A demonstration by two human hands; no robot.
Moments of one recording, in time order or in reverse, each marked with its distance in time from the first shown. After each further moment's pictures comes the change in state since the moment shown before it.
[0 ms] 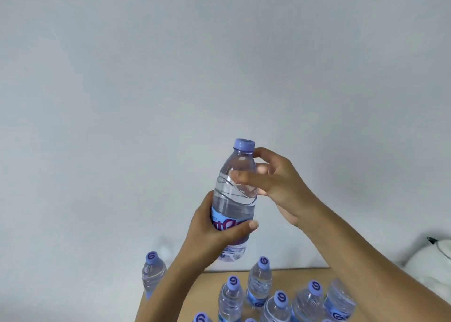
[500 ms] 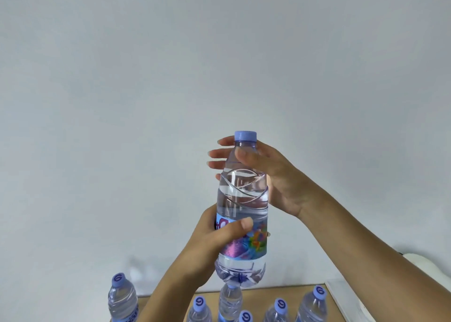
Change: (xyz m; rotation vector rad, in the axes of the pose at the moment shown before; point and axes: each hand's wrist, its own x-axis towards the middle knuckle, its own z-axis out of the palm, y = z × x) left_hand 0.007 0.060 0.079 -0.328 -0.225 -0.125; right_hand -0.015 -0.063 -0.067 0.234 -0.253 -0.069
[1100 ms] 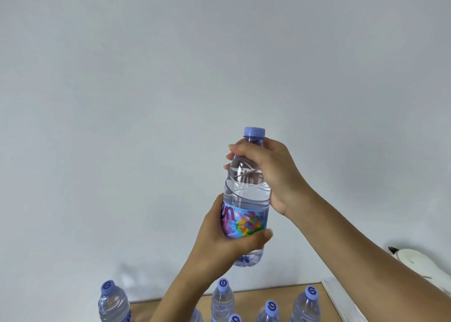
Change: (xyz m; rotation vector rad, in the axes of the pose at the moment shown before) left_hand 0.022 -0.014 0.043 0.308 0.125 0.124; right_hand -0.007 -0.001 -0.032 -0.010 0.390 -0.078
